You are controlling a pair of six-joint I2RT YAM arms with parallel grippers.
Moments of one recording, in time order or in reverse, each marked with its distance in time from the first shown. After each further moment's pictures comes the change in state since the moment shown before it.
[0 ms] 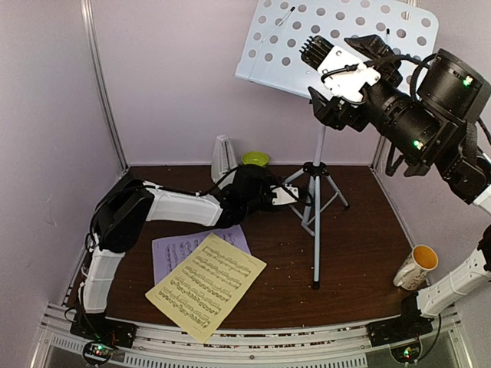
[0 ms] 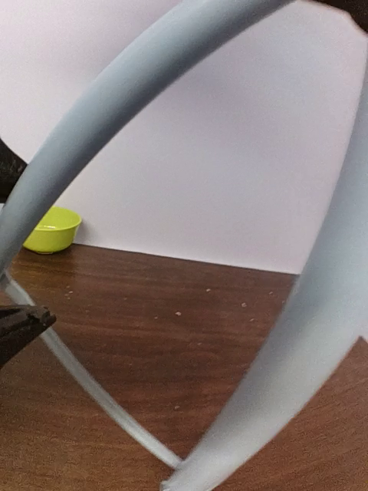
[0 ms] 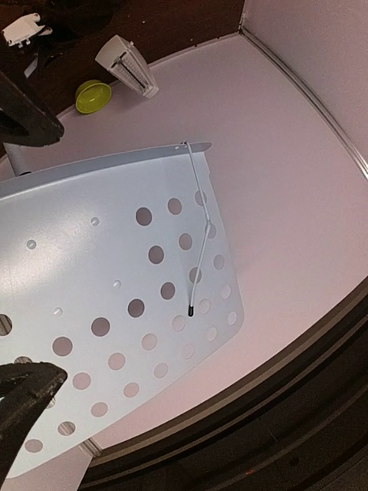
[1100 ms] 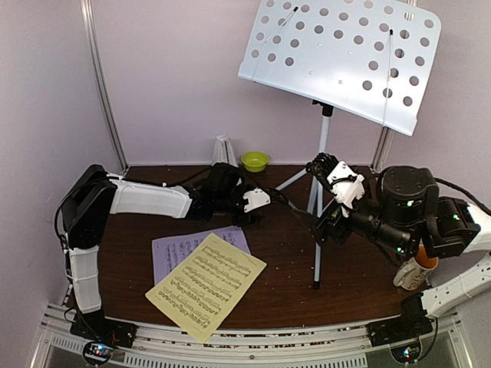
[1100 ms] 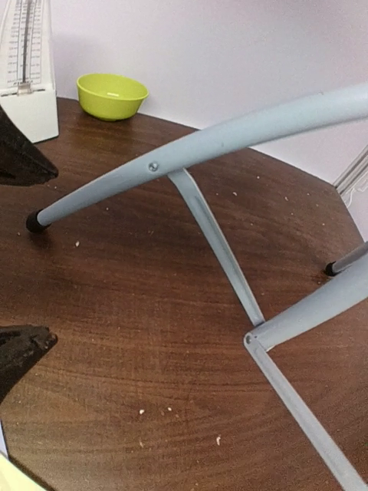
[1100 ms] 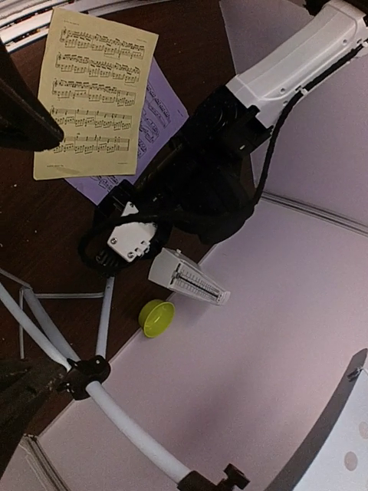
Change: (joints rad) left arm 0.088 -0.246 -0.240 -0.341 0.230 -0.311; right arm 0.065 -0.259 -0.574 -0.269 -0.193 1.041
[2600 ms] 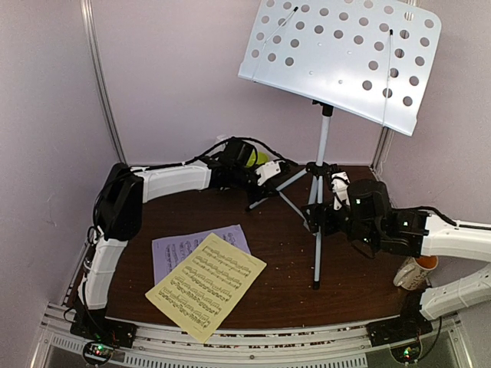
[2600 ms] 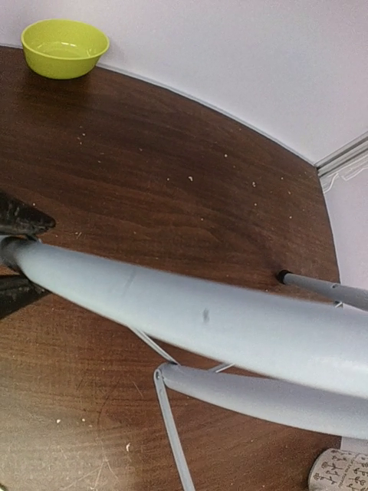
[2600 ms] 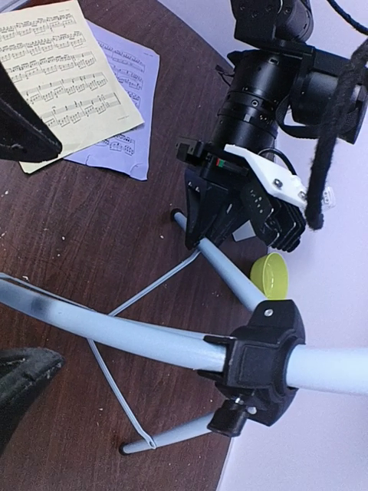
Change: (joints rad) left arm 0.087 0.314 0.605 -0.362 0.317 -0.177; right arm -0.464 0.076 -0.348 0.254 -0.259 0.541
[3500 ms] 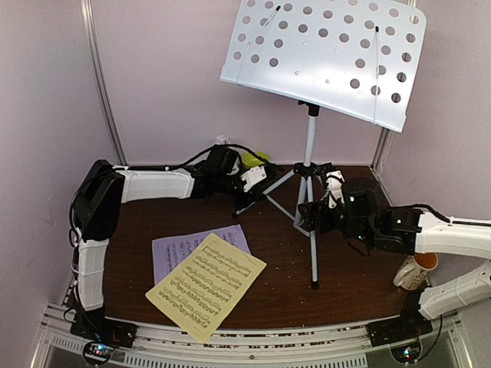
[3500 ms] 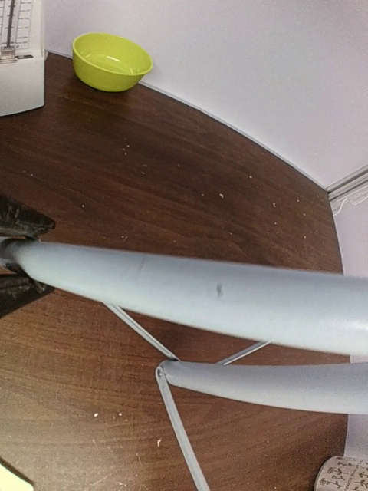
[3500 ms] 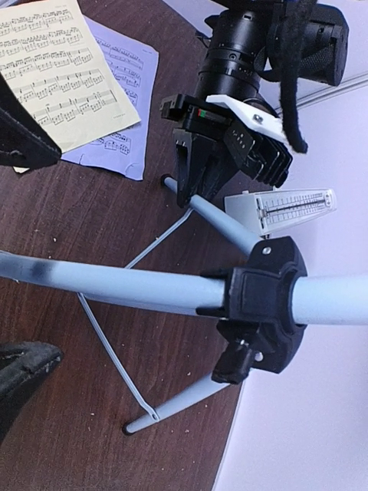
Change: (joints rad) left arm 0.024 -0.194 -0.354 0.208 -0.065 -0.029; right arm -0.013 0.055 0.020 0.036 -0.011 -0.021
